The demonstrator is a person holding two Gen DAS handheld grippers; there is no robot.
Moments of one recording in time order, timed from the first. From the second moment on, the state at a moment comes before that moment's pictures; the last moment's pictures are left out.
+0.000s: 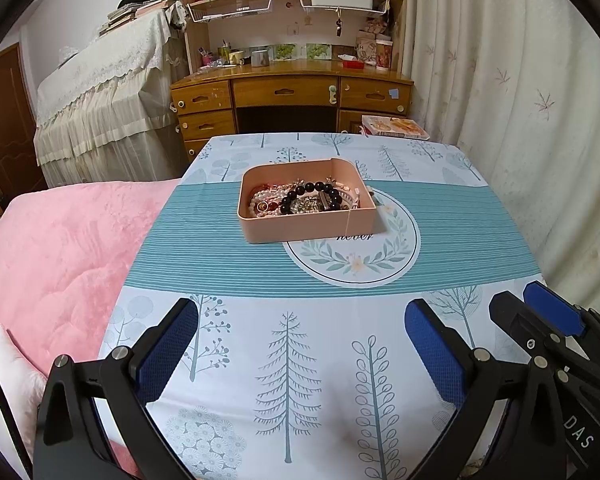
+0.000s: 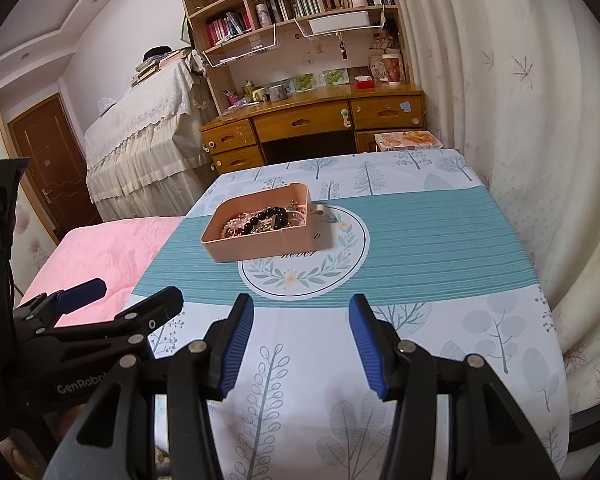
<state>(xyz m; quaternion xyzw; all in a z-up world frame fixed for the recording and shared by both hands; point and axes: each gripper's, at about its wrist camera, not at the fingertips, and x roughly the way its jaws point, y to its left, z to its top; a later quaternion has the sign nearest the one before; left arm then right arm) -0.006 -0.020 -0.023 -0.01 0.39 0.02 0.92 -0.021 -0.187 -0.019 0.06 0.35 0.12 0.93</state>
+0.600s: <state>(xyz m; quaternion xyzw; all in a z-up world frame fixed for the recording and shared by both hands) -0.004 -0.018 -0.034 -0.01 0.40 0.02 0.92 -0.020 -0.184 -0.031 0.06 0.36 0.12 0.92</state>
